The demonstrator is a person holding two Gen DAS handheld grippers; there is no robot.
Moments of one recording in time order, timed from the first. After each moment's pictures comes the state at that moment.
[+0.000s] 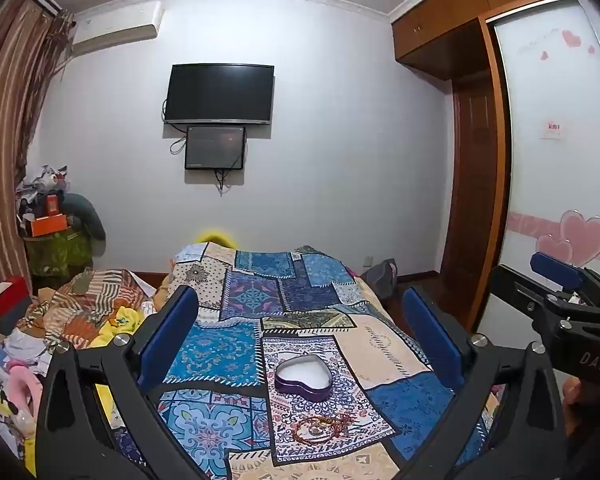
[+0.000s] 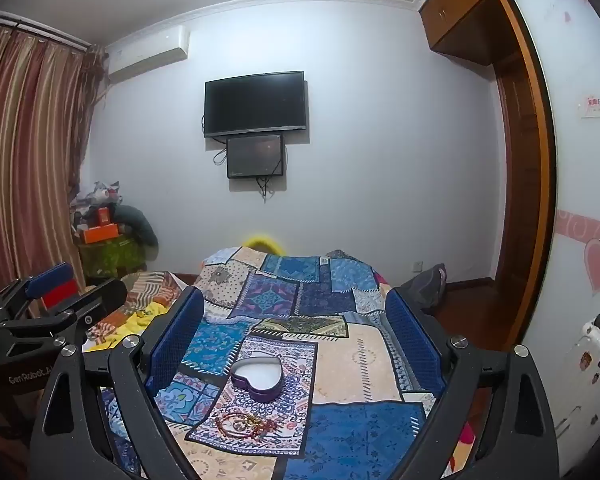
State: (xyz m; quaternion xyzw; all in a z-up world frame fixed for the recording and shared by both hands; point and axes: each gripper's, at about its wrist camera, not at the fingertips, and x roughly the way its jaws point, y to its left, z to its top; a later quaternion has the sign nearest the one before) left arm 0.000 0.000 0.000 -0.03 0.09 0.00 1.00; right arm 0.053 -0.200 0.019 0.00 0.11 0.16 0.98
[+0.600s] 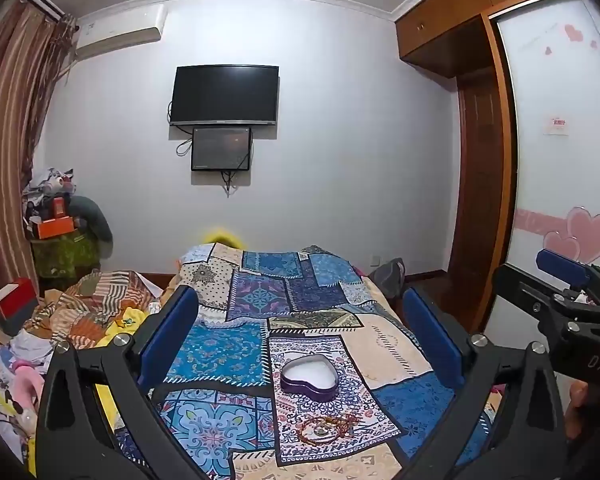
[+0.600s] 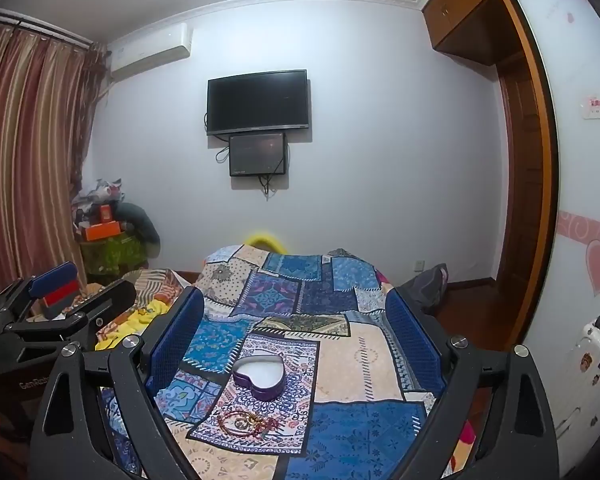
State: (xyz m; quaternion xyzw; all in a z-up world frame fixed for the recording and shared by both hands) left arm 0.002 -0.004 -0.009 -0.02 0.09 0.02 1.00; right arm 0.053 -0.199 0.018 -0.01 0.11 0.16 0.98
